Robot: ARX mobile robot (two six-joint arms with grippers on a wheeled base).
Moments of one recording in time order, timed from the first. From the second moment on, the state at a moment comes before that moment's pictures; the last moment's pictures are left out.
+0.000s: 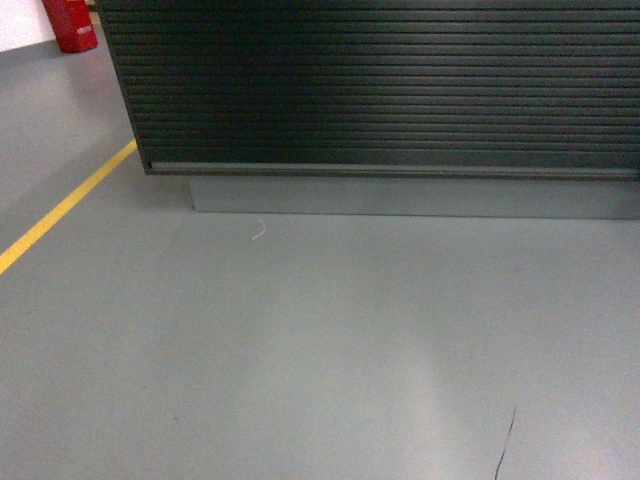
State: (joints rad) left arm 0.00 0.01 0.01 0.00 0.00 0.00; right arm 0.00 0.01 0.01 0.00 0.00 0.00
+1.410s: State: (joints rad) left arm 0.00 0.01 0.01 0.00 0.00 0.00; right arm 0.00 0.01 0.01 0.00 0.00 0.00
